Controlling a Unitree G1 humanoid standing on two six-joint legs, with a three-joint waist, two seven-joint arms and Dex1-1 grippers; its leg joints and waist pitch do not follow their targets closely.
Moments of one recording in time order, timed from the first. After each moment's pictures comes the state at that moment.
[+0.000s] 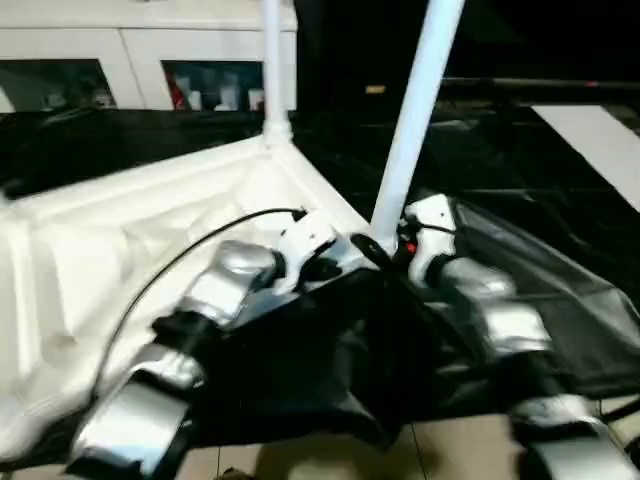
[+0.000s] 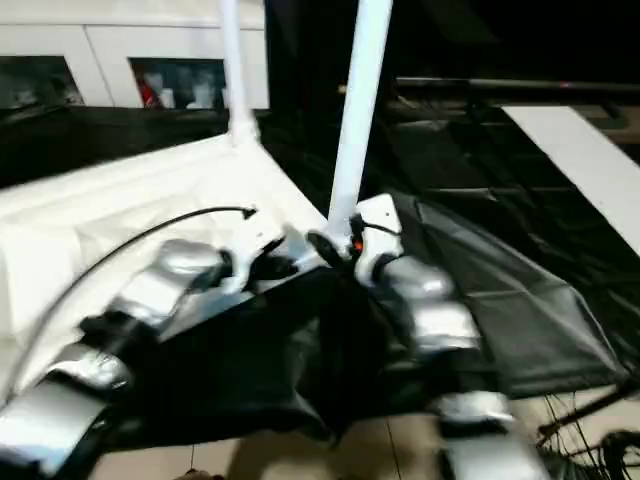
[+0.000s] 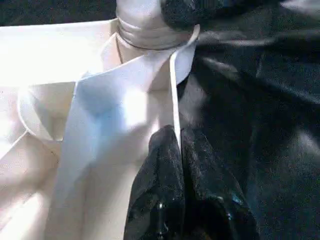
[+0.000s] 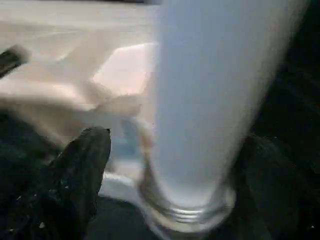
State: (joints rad) left arm -0.70 0.27 -0.29 0.65 0.06 0.22 -0.97; right arm -0.52 -0.27 0.09 0.49 0.17 0.18 0.70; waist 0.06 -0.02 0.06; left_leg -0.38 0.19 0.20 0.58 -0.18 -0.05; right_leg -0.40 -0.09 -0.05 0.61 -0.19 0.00
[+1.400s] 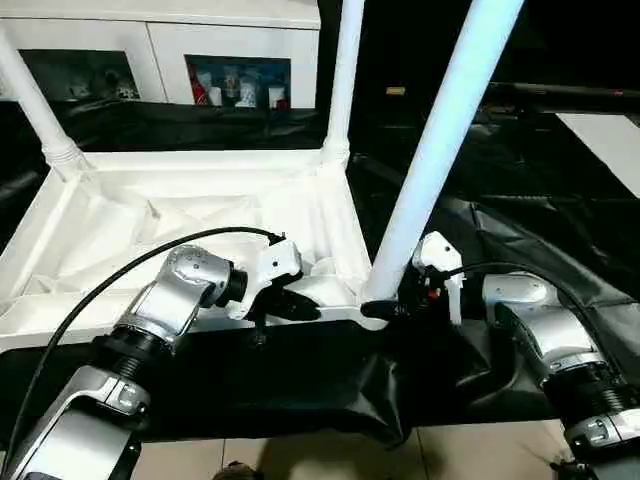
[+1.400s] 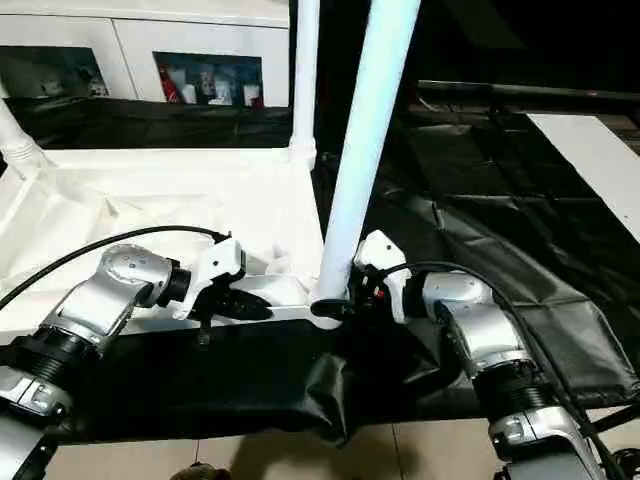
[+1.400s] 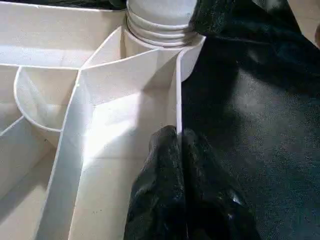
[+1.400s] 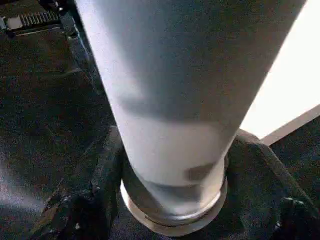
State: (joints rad) left arm -0.62 0.40 -0.33 0.52 0.00 0.22 -1.25; right arm -0.47 -0.41 0.20 0.45 0.17 0.17 1.08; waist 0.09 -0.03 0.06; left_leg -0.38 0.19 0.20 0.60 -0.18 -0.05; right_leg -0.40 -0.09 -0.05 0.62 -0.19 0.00
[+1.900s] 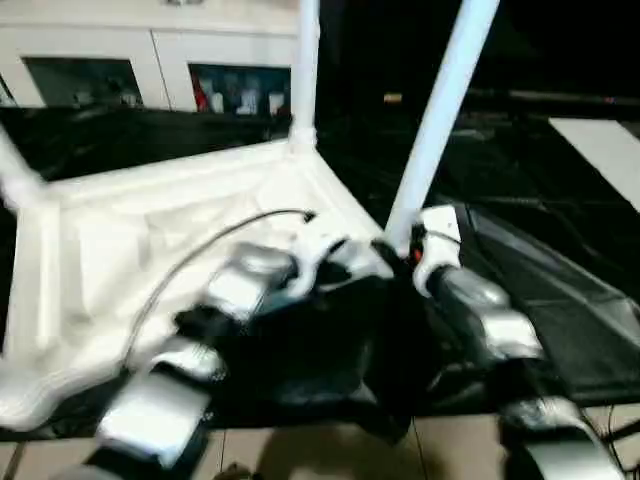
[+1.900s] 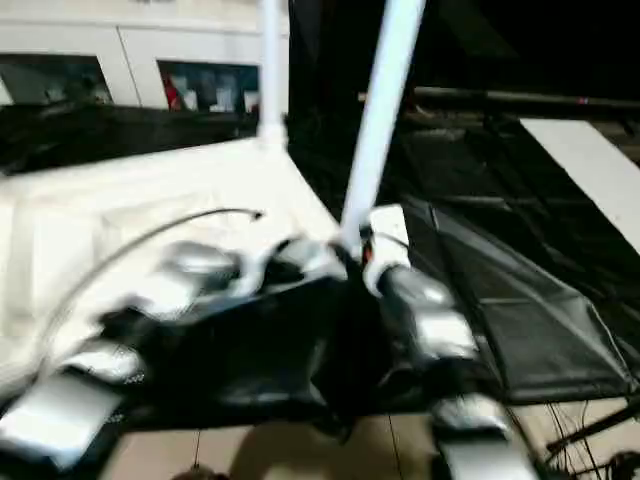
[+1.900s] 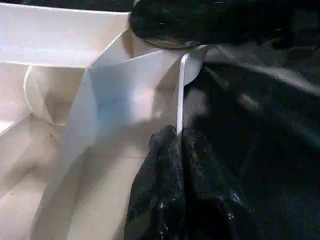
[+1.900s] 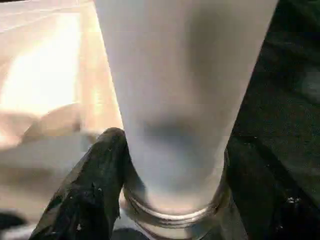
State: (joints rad) left arm -0.81 0.06 -0.26 0.82 0.05 0.35 -0.70; right arm -0.58 -0.07 -0.05 0.64 0.12 0.25 0.15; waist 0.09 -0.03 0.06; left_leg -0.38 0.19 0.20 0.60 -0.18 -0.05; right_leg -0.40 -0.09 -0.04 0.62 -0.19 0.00
